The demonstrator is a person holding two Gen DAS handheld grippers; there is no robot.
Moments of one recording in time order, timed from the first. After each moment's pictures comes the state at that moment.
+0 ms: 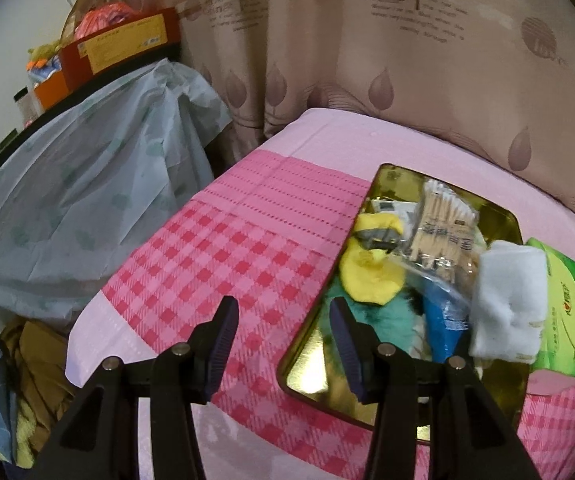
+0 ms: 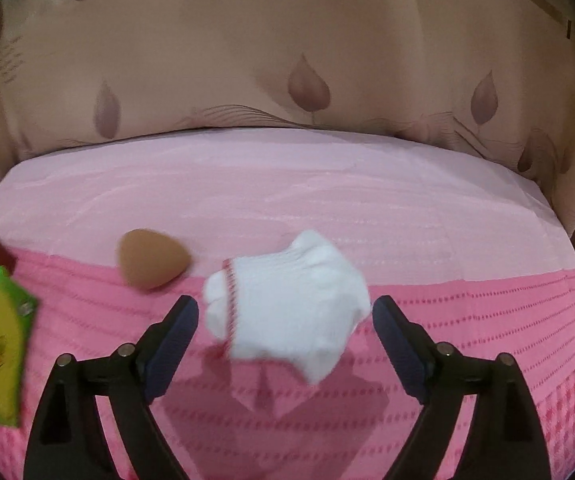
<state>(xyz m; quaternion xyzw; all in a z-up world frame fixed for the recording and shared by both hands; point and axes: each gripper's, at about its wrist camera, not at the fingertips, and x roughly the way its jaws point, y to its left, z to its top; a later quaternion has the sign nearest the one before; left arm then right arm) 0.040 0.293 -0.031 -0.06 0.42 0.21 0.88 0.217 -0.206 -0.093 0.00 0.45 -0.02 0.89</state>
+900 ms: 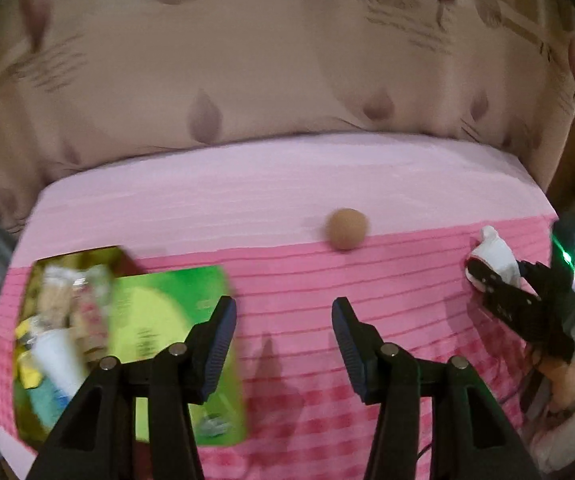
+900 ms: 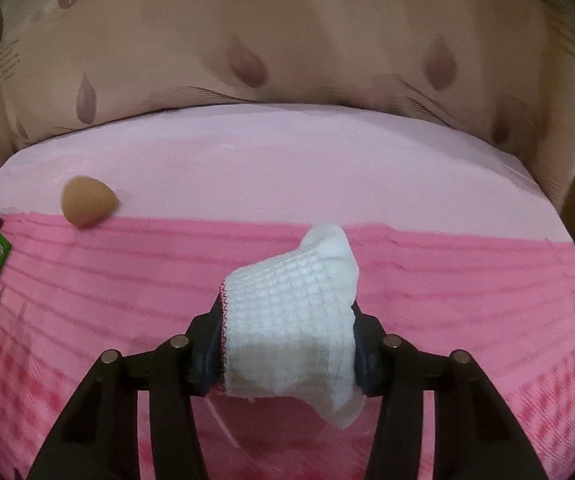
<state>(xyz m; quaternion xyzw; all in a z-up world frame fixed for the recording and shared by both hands) 0.134 -0.008 -0.014 0.06 0.48 -0.11 0.87 0.162 -0.291 -0.114 0.00 0.44 -0.02 0.90</state>
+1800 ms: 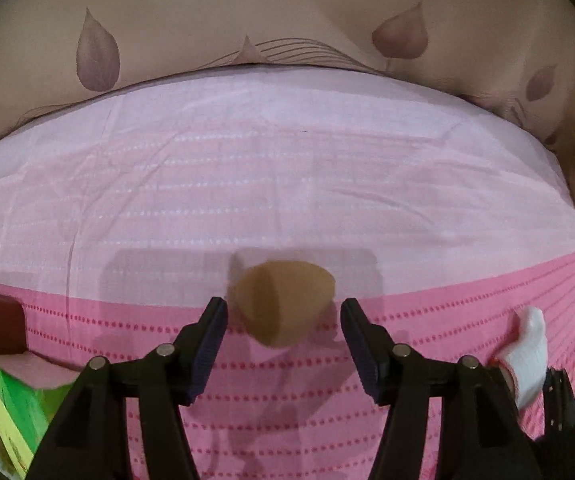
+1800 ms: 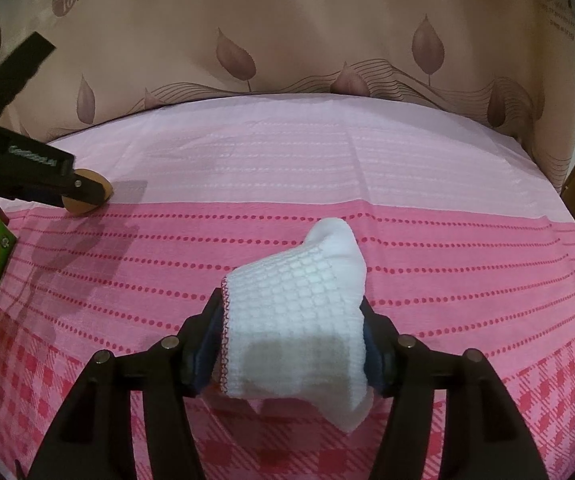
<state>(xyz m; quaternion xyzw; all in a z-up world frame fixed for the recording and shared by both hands) 0.271 -0.090 -0.094 0.02 0.60 -0.09 0.79 0.156 -0.307 -0.116 0.02 0.45 0.00 0.89</state>
